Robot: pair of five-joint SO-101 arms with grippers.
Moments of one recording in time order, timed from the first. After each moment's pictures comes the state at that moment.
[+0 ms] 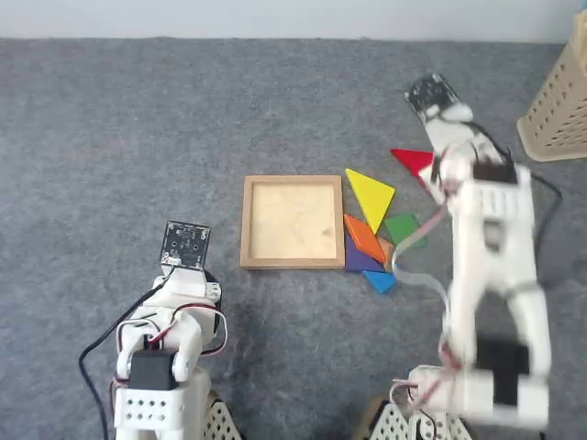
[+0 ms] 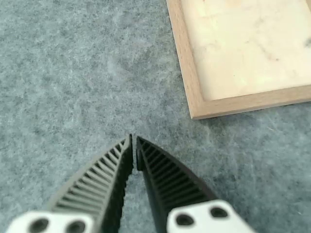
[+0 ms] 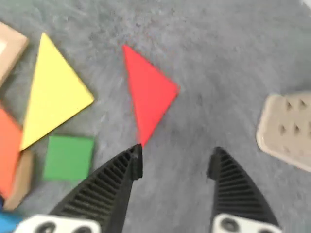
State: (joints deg) left arm -3.7 -102.7 96.9 68.5 -1.3; right arm 2.7 -3.2 15.4 52.0 39.2
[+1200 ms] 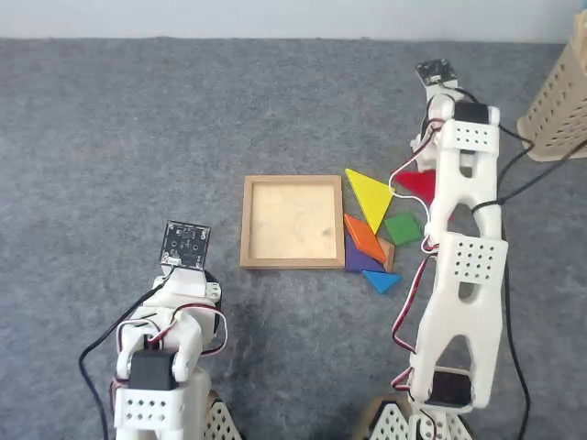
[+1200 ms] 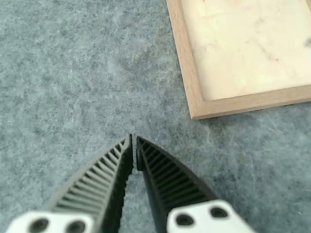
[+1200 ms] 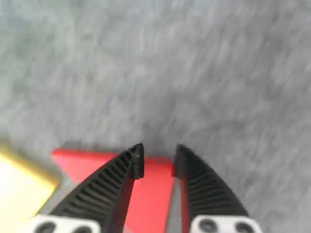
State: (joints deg) left arm -3.7 -102.7 96.9 68.5 -1.3; right arm 3.0 61.6 -61.5 84.8 21.1
